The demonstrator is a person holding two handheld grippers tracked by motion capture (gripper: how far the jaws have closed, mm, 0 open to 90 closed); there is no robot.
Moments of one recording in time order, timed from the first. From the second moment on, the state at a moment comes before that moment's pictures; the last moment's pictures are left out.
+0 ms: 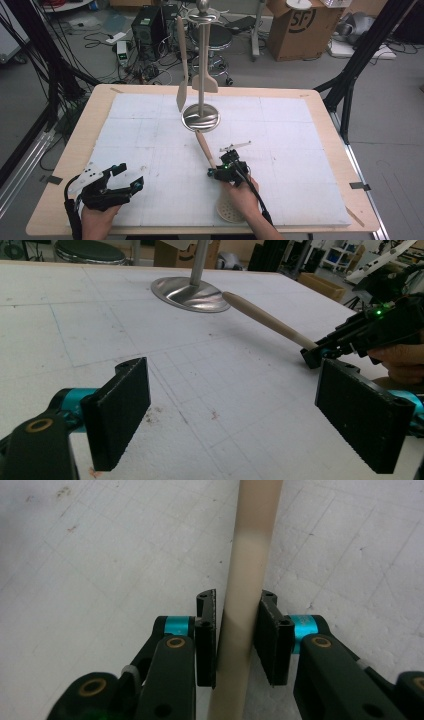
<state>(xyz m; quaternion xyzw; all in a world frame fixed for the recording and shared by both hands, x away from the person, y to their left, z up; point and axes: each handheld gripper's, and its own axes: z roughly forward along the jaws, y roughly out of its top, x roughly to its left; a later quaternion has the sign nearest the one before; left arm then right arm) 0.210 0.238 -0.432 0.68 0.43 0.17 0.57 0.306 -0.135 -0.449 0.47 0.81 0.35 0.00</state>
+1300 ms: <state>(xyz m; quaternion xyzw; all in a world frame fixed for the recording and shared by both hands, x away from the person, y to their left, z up) 0.209 0.240 -0.433 0.67 0.43 0.18 0.57 0.303 -0.144 -0.404 0.42 0.75 0.50 0.11</state>
